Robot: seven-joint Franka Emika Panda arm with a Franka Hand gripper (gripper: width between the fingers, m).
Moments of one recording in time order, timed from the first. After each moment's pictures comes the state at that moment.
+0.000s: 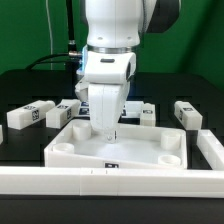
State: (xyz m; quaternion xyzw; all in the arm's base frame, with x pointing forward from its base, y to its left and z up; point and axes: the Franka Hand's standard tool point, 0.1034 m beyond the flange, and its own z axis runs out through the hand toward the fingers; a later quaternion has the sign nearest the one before) arm 0.482 -0.015 0.006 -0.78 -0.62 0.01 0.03
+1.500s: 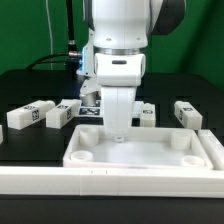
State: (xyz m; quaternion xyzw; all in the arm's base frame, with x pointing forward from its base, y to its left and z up) arm 0.508 -0.003 0.006 -0.74 -0.67 0.00 0.02
